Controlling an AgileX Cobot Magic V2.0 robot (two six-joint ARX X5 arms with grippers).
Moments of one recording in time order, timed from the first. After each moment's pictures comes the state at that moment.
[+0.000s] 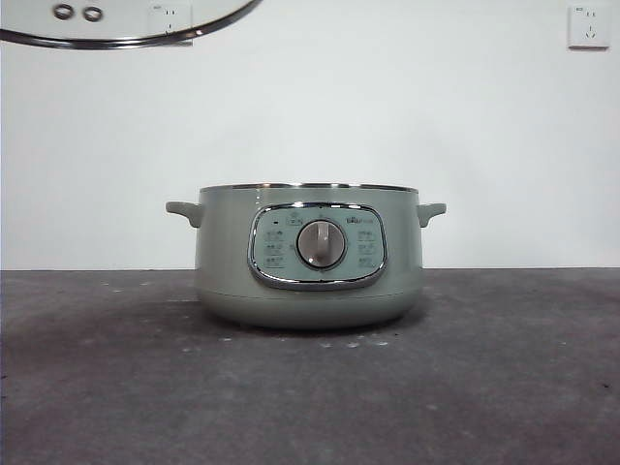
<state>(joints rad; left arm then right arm) -0.30 0.98 1.20 -0.73 0.46 0.20 0.50 1.77 2.45 -1.36 -0.28 -0.07</state>
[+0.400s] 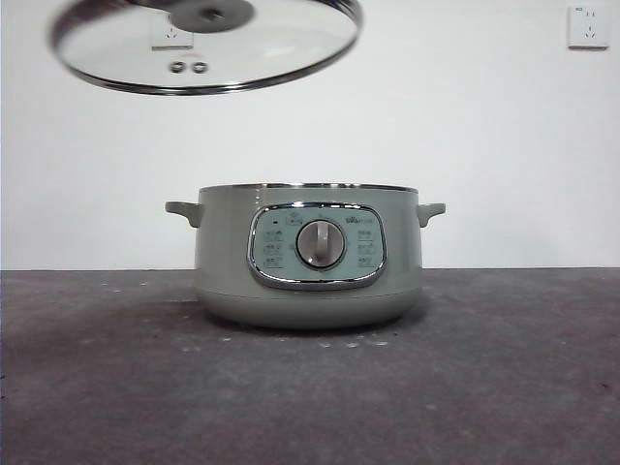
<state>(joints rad) -0.41 1.31 1.34 -0.55 0.42 0.20 0.50 1.04 1.61 -1.36 -0.28 -0.10</state>
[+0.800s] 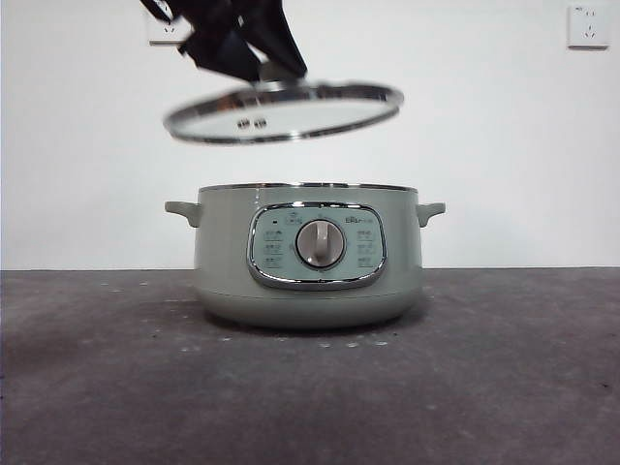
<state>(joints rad) -0.44 1.70 1.60 -0.48 0.37 0.20 0.50 0.66 1.18 -1.36 -0.28 0.01</state>
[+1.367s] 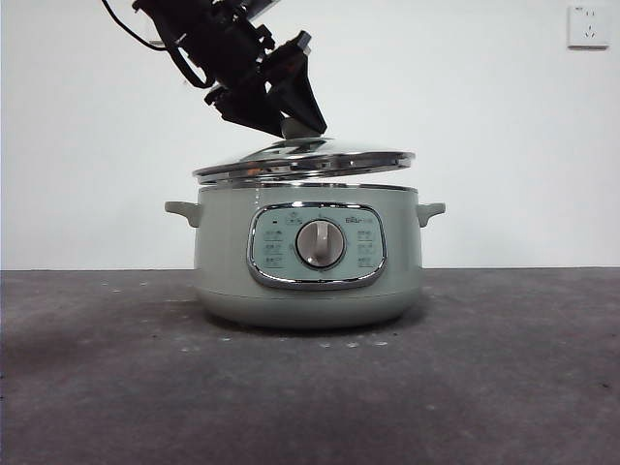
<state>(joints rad) -0.46 1.83 1.60 -0.35 0.33 0.20 0.50 0.59 1.16 -1.36 -0.27 0.06</state>
